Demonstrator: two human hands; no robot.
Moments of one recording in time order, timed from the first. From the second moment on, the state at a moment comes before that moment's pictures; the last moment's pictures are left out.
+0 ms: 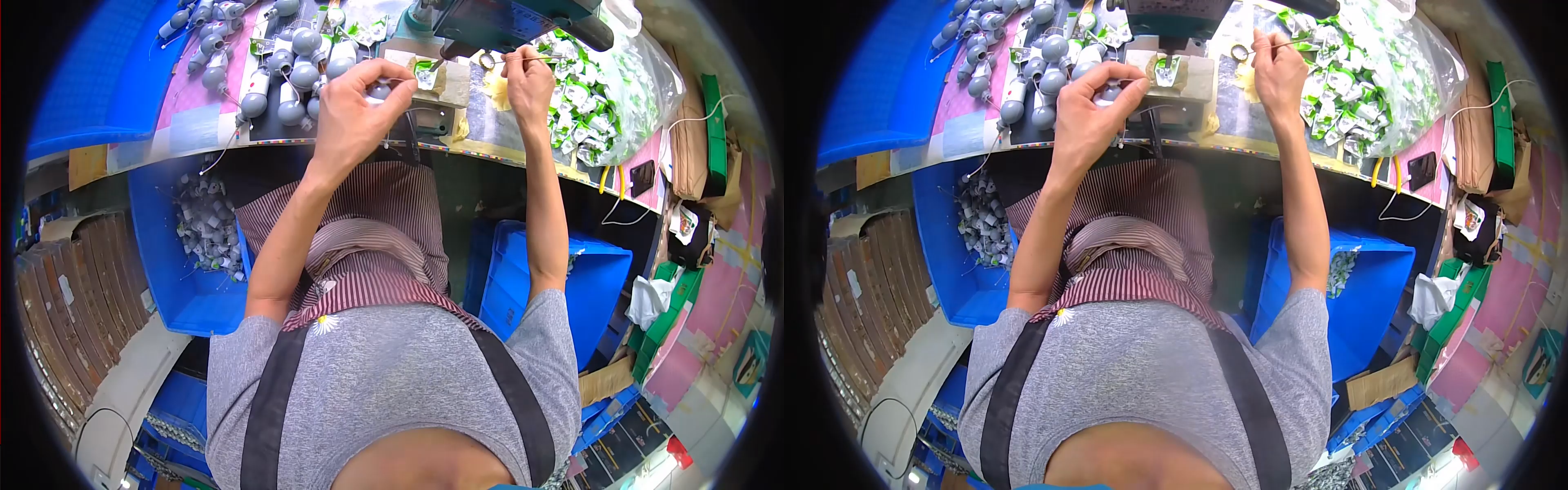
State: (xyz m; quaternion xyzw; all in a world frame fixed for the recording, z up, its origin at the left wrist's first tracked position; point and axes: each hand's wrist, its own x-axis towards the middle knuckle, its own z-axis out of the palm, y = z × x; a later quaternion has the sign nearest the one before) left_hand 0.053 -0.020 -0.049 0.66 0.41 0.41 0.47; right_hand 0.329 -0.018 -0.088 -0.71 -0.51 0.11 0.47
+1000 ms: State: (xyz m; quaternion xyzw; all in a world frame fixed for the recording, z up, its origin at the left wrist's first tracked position) left_hand 0.071 -0.047 -0.074 0.79 0.32 0.45 0.26; right_hand 0.249 -0.037 -0.053 -0.58 -0.48 0.41 0.52
